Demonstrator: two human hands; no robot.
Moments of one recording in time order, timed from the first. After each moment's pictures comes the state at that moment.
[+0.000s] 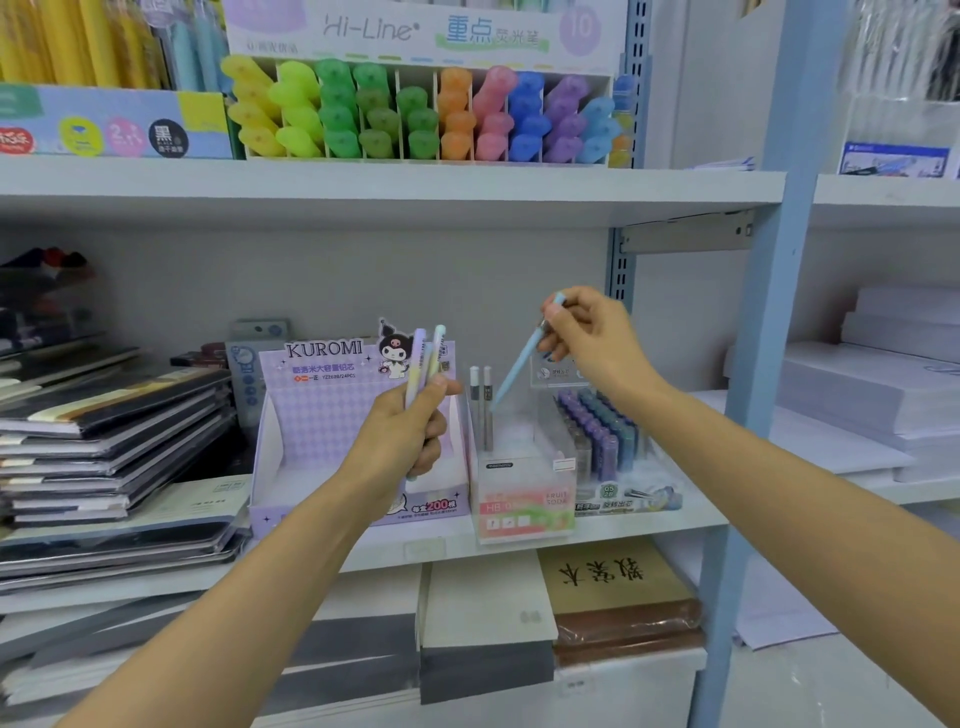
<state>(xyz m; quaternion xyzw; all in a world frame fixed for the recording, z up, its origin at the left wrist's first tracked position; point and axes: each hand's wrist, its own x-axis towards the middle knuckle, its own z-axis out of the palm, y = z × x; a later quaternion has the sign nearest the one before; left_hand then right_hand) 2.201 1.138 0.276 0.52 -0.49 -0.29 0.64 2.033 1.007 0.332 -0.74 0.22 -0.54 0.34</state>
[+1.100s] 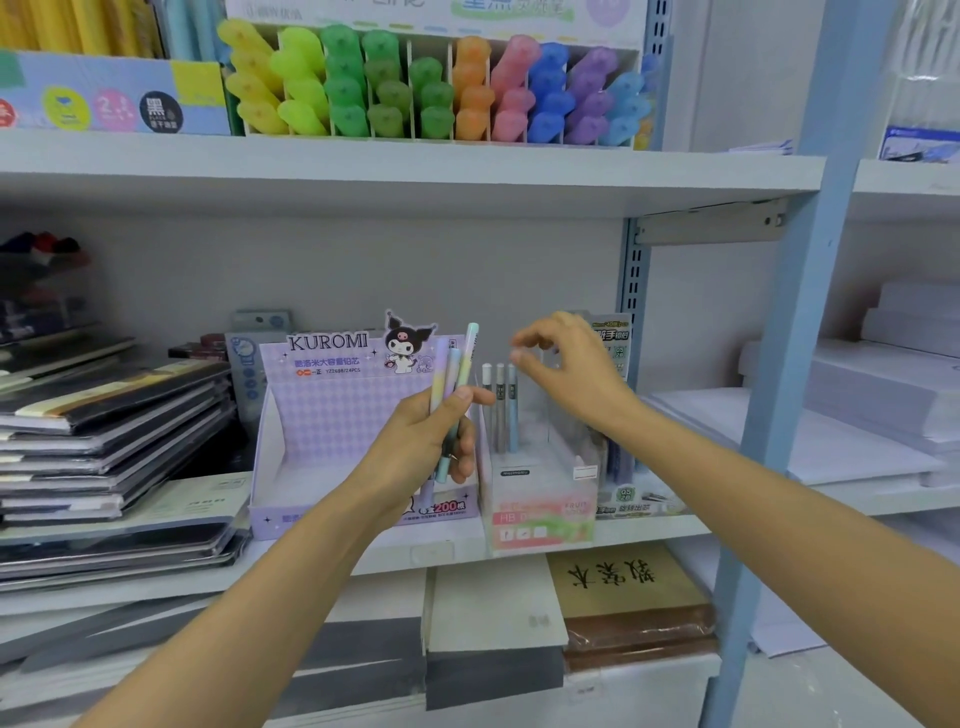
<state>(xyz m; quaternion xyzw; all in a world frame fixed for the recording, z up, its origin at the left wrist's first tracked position) 2.203 1.132 0.268 0.48 -0.56 -0.30 0.60 2.059 1.000 0.309 -0.85 0.28 -0.44 0.06</state>
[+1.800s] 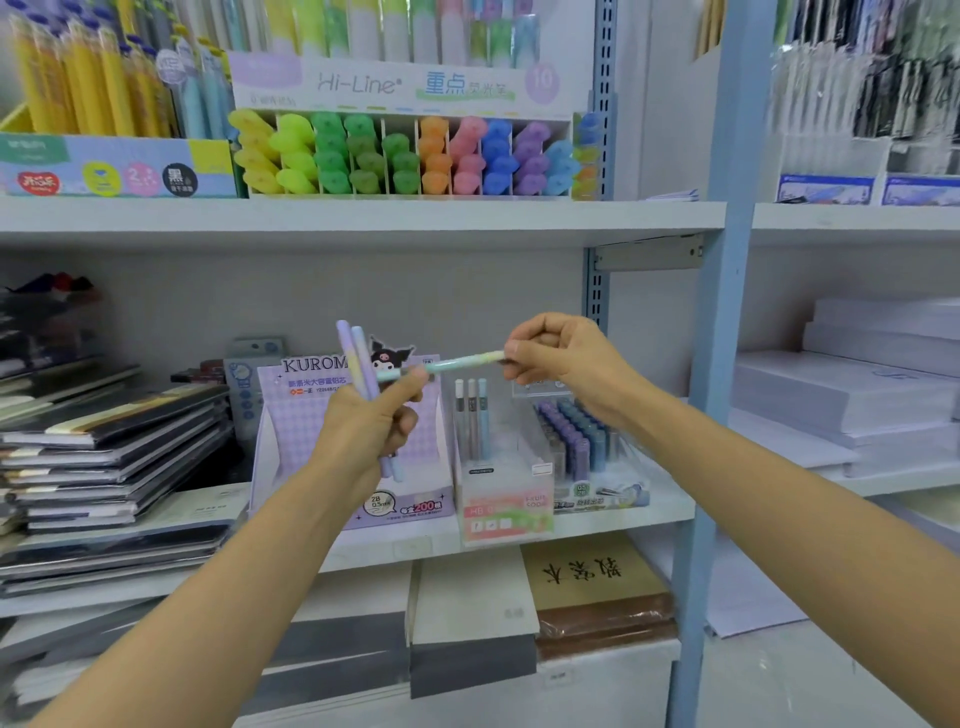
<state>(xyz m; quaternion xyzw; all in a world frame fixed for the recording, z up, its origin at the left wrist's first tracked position) 2.192 1.160 0.300 0.48 -0.40 -0.26 0.73 2.008 1.033 0.338 -0.75 0.12 -0.43 0.48</state>
